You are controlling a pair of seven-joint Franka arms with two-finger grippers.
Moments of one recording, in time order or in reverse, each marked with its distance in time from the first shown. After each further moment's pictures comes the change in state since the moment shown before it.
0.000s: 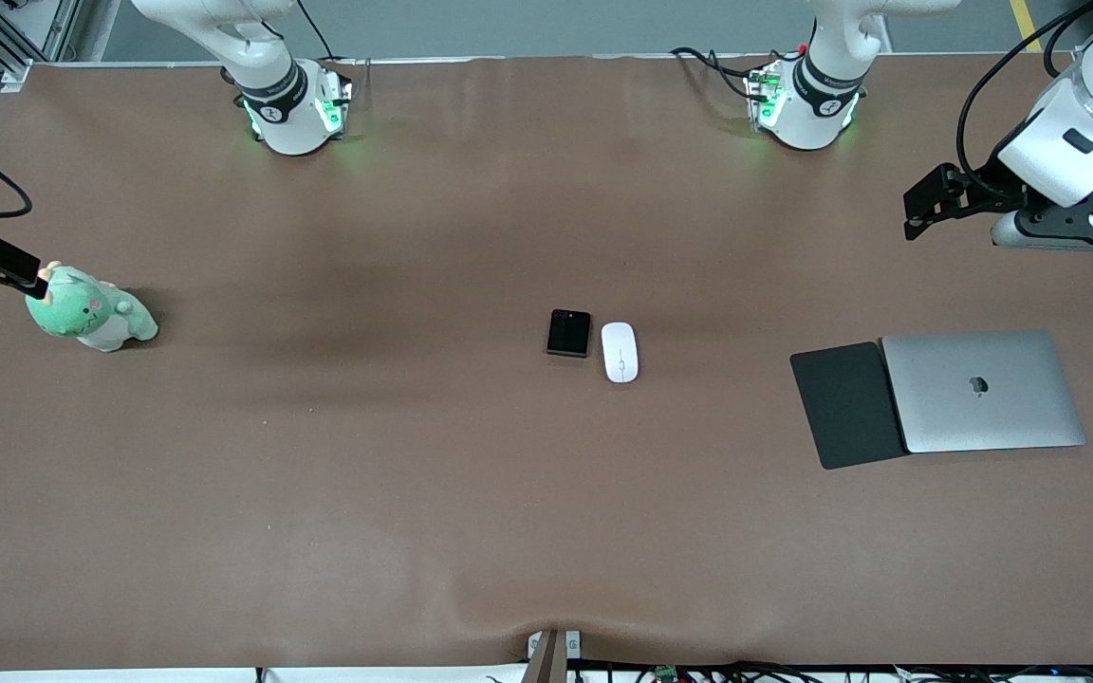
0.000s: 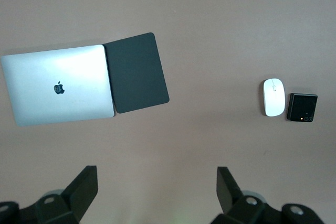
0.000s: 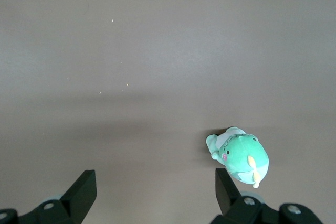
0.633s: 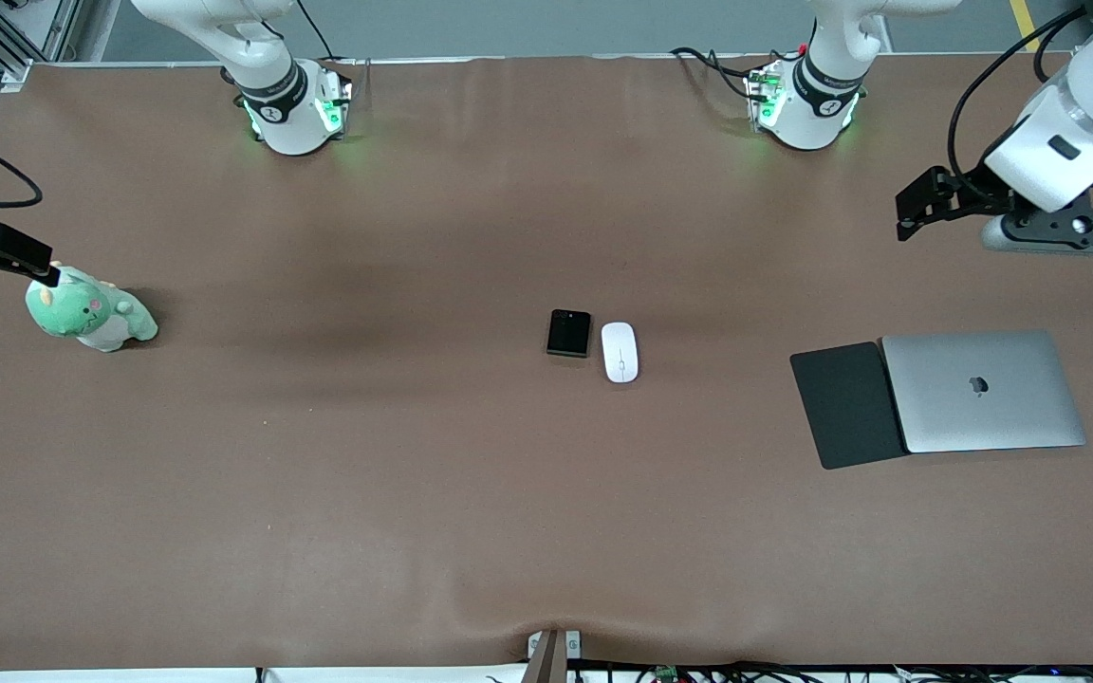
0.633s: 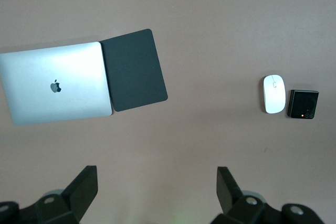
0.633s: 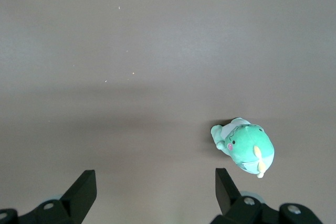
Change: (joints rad) left arm -0.005 0.002 -0.012 -0.031 0.000 0.024 -0.008; right arm 0.014 -0.006 0.008 0.008 0.008 -0.054 0.000
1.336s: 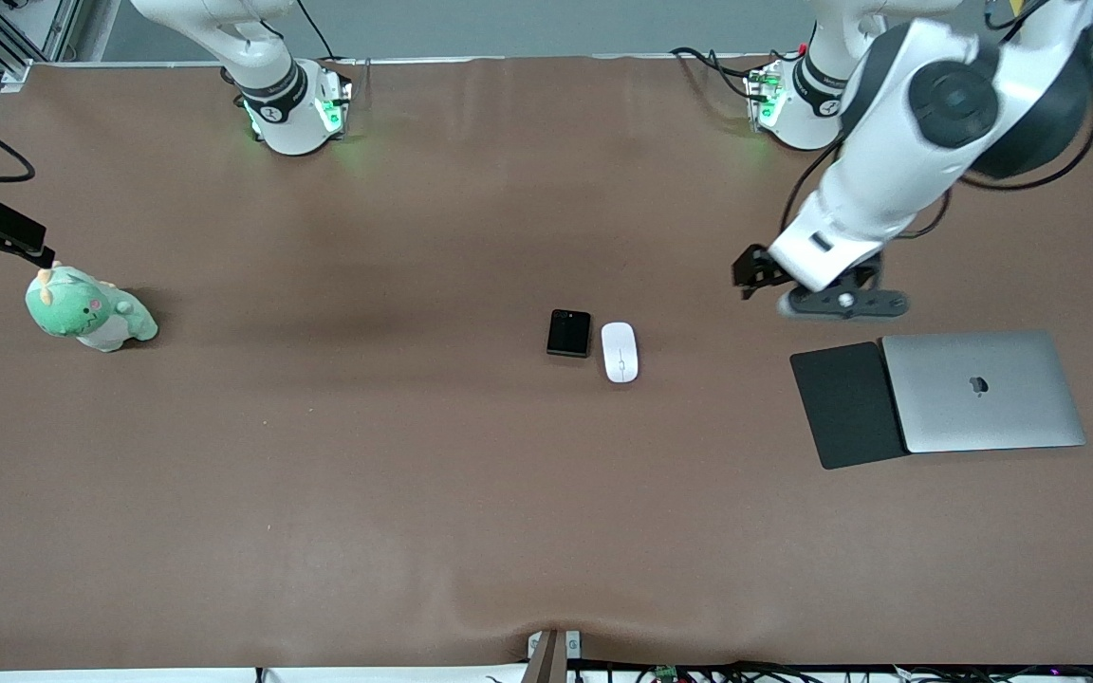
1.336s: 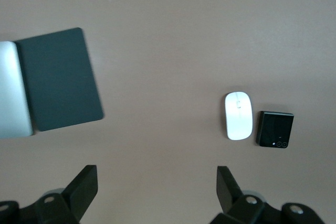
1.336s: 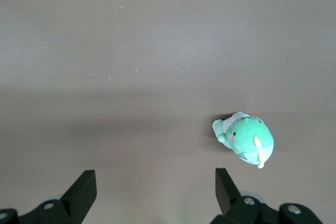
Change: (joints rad) left arm -0.012 0.148 -0.227 -0.201 0.000 0.367 -0.270; right arm 0.006 -0.040 -0.004 0.004 0.000 -0.035 0.029
